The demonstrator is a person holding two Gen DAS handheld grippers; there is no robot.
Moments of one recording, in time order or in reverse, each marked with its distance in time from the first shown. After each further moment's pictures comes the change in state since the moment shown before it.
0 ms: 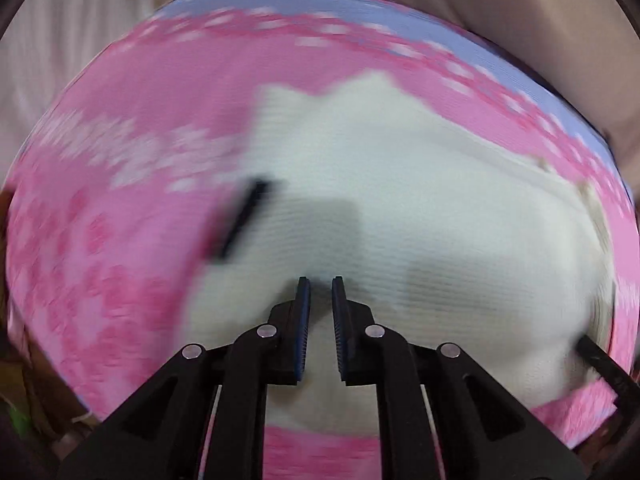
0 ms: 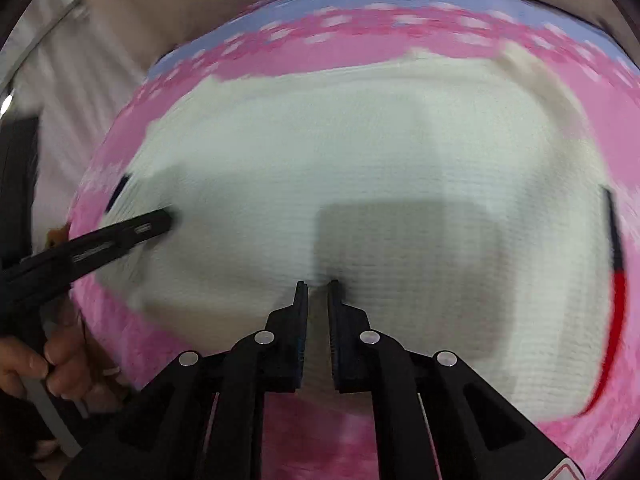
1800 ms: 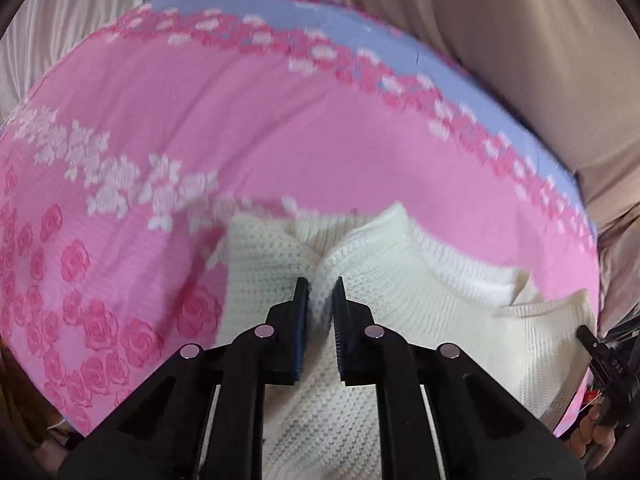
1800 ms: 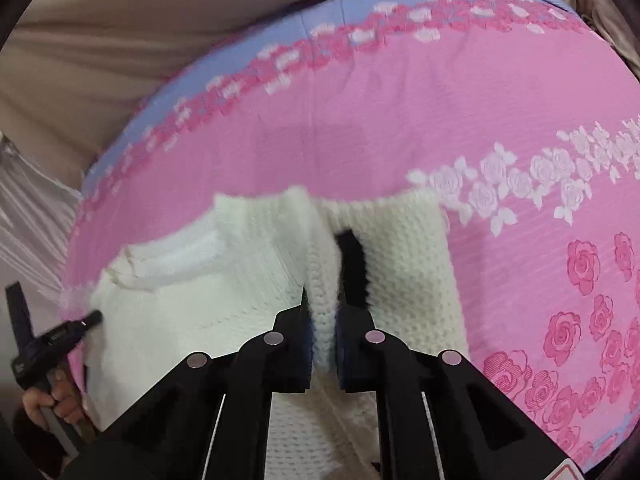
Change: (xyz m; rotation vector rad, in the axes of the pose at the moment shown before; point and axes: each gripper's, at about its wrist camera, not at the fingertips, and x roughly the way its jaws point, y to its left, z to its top) left arm -0.014 0.002 0.043 -0.032 -0.031 -0.180; right arm -0.054 -0.107 0.028 0.278 -0.179 -0.015
